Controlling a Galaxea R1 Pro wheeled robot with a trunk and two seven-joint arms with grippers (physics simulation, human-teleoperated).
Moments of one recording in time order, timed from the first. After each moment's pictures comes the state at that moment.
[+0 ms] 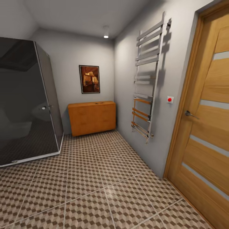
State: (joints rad) left arm -0.20 -0.05 -0.74 -0.02 1.03 -0.09 0.21; right arm -0.26 0.03 0.29 0.03 -0.24 0.04 -0.10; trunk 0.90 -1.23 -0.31
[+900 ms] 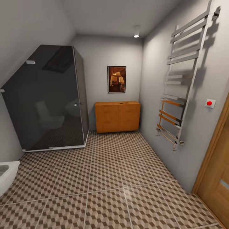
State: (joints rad) left arm -0.20 -0.05 -0.74 -0.02 1.03 -0.09 0.21; right arm -0.26 0.03 0.28 0.03 -0.24 0.04 -0.10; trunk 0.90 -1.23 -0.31
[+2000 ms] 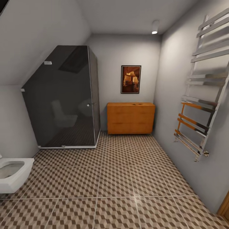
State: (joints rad) left arm -0.20 -0.05 -0.74 -0.02 1.03 -0.08 0.21; right arm -0.26 0.02 0.28 0.03 -0.24 0.05 -0.09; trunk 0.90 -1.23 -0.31
